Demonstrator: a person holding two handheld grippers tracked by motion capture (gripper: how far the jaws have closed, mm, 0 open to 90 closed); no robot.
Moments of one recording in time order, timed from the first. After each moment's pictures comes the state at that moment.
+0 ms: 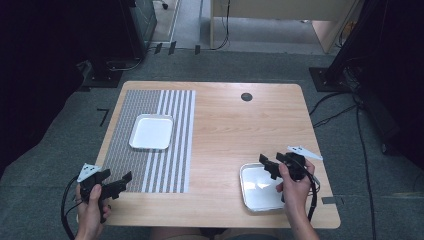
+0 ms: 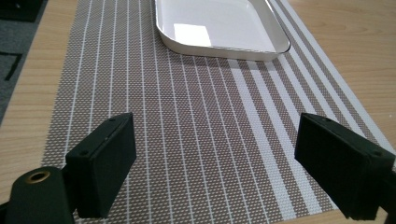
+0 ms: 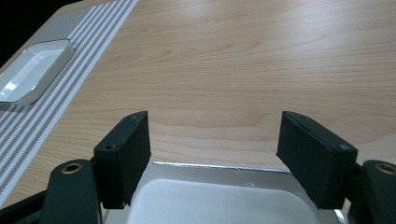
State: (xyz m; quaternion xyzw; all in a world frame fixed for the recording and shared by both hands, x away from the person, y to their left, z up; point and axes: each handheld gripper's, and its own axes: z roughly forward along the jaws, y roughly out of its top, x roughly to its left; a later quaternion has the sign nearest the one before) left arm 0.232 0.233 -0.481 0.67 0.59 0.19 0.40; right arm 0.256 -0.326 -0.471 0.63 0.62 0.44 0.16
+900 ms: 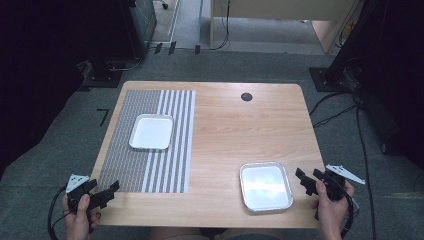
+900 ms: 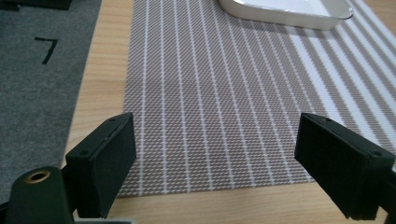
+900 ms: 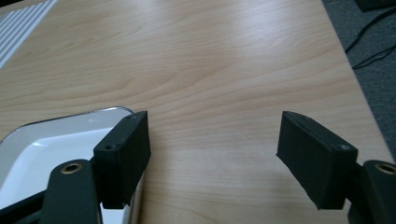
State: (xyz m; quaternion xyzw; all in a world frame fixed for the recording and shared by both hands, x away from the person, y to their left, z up) left arm 0.215 0.271 -0.503 0.67 0.62 0.21 0.37; right arm 0.203 -0.418 -0.493 0.68 0.58 0.40 0.21
